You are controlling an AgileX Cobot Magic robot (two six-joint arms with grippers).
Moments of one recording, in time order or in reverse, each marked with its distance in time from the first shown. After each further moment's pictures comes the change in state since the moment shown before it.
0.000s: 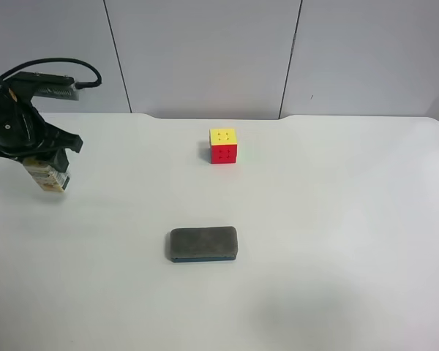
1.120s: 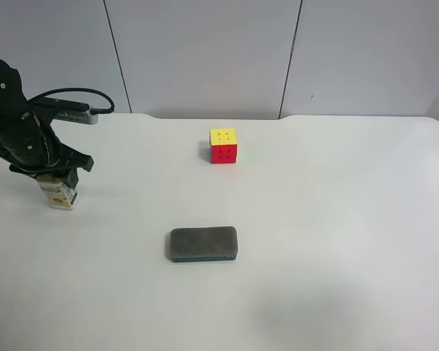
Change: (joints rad) left arm 0.000 0.134 0.000 0.045 -0.087 -0.032; right arm 0.000 0.000 0.000 0.000 0.000 0.000
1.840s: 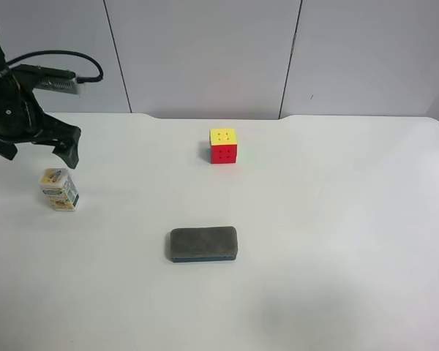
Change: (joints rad) left arm 0.000 -0.097 -0.153 0.002 0.291 -0.001; right arm 0.000 0.000 0.000 0.000 0.000 0.000
